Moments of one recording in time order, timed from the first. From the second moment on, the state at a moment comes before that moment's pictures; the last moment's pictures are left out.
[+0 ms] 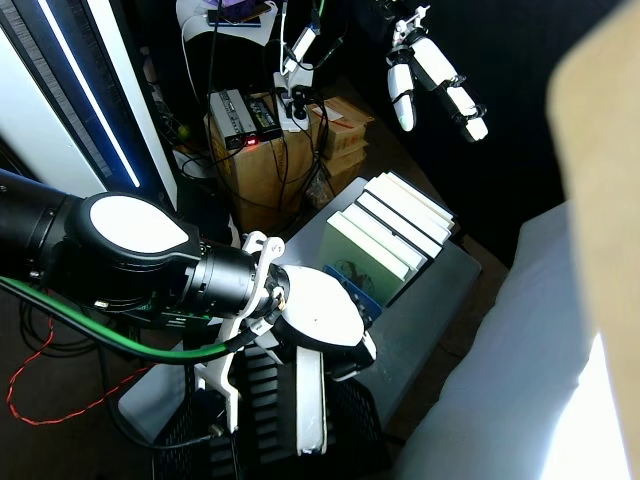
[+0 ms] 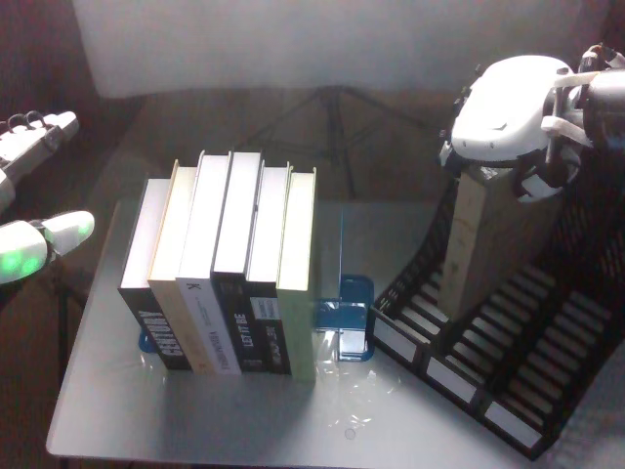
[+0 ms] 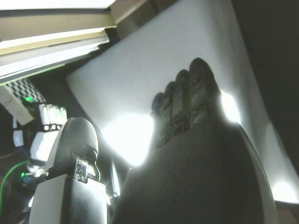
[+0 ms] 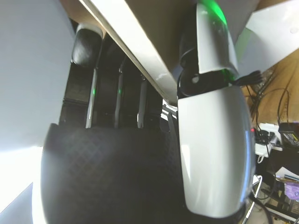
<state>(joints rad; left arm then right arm) 1.09 -1.06 1.34 -0.42 -1.10 0.47 -0.16 -1.30 1.52 -1.85 0.09 0.36</state>
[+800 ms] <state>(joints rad) 1.09 -1.08 1.35 -0.42 -1.10 0.46 -0.17 -1.31 1.55 -1.86 0.11 0.36</state>
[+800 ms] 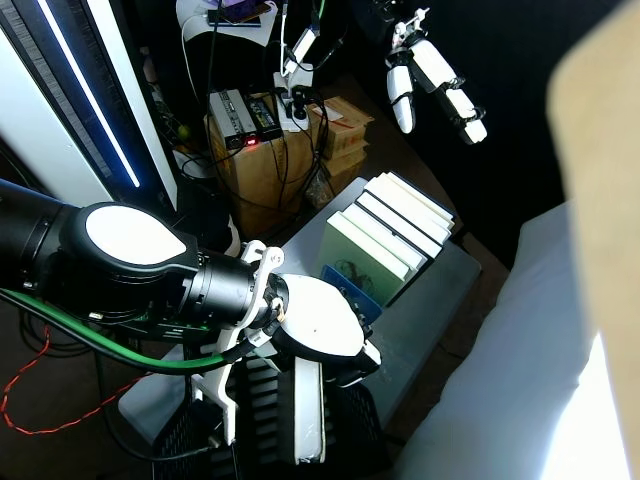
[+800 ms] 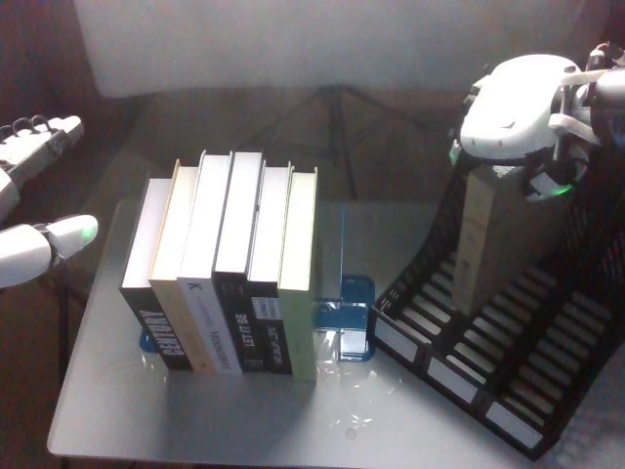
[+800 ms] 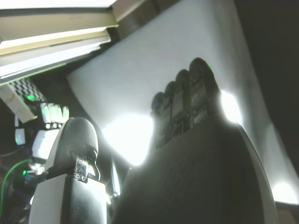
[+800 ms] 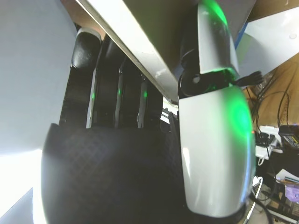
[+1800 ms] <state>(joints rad) 1.09 -1.08 1.35 -0.42 -1.10 0.46 -0.19 -1.31 1.56 -1.85 0.10 0.37</state>
